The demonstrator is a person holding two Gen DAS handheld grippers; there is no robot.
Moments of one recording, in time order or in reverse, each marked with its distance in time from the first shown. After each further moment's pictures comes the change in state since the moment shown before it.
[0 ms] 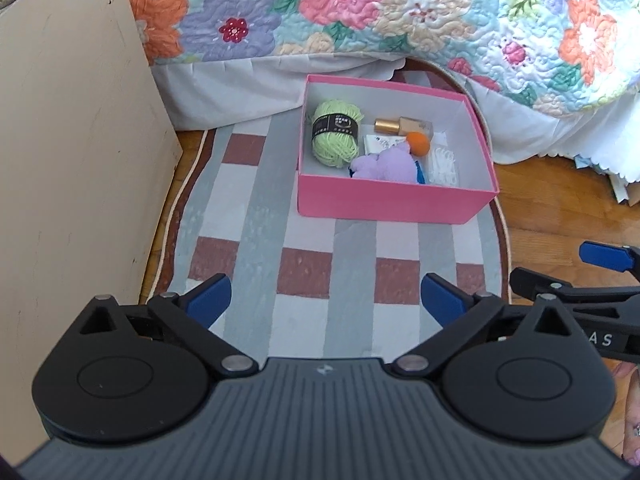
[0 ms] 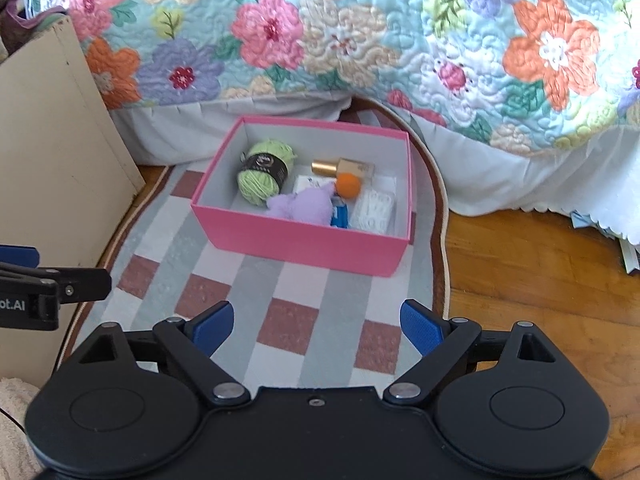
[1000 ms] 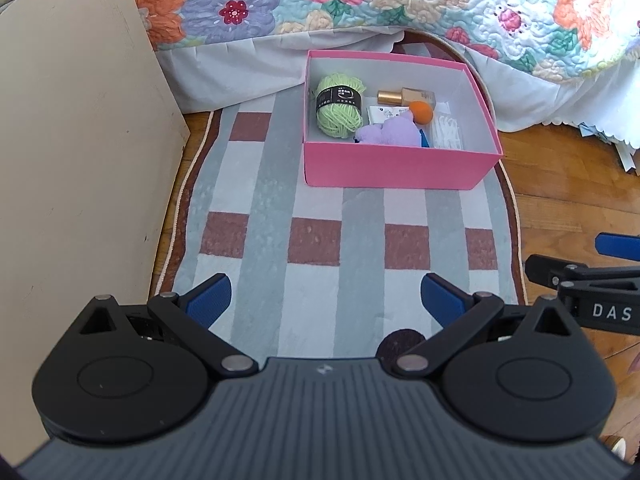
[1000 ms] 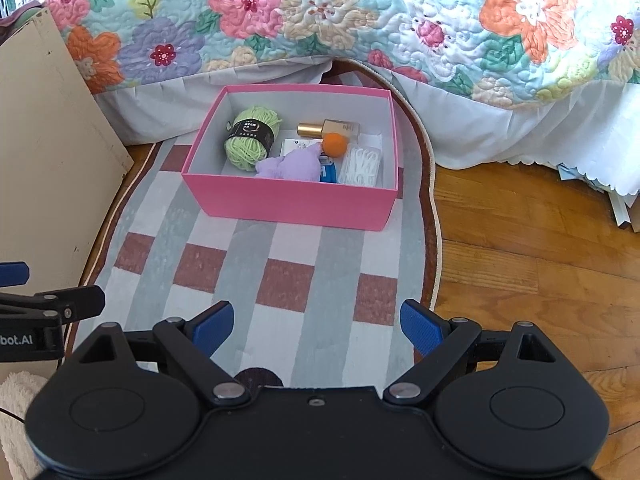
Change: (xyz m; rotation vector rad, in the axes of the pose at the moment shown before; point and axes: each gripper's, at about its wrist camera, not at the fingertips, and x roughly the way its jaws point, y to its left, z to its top) left arm -0.008 -0.001 -0.021 0.054 0.048 0.023; right arm -0.010 -0.004 -0.015 0.057 0.093 -0.016
